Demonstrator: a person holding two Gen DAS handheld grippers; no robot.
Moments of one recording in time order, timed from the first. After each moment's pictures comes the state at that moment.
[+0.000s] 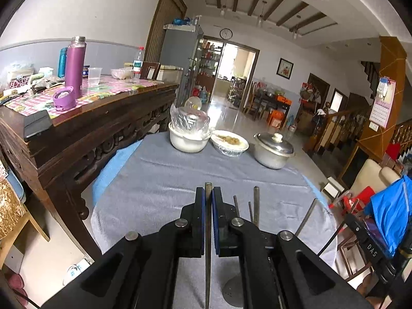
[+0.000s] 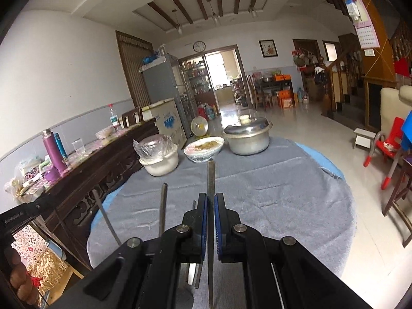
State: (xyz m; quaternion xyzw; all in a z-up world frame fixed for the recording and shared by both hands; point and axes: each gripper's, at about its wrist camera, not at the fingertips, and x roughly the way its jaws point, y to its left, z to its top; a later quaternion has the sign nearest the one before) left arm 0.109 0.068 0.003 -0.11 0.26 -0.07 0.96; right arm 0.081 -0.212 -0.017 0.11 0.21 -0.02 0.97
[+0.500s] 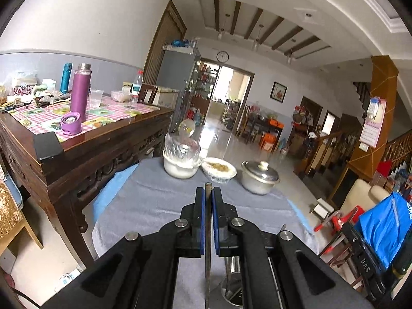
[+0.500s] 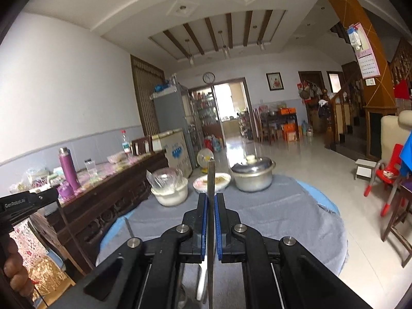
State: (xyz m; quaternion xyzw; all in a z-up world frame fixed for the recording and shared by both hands) left arm 0.069 0.072 0.055 -0.14 0.19 -0.08 0.97; right arm 0.035 -0.197 0.032 0.09 0.11 -0.01 0.99
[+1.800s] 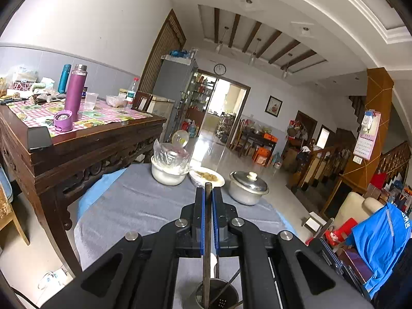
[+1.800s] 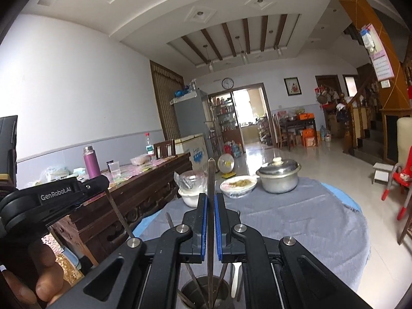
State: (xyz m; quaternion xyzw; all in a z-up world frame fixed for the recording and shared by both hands) left arm 0.062 0.041 0.041 -0.16 0.16 -0.08 0.97; right arm 0.028 -0.147 0.012 0.09 0.10 0.05 0.99
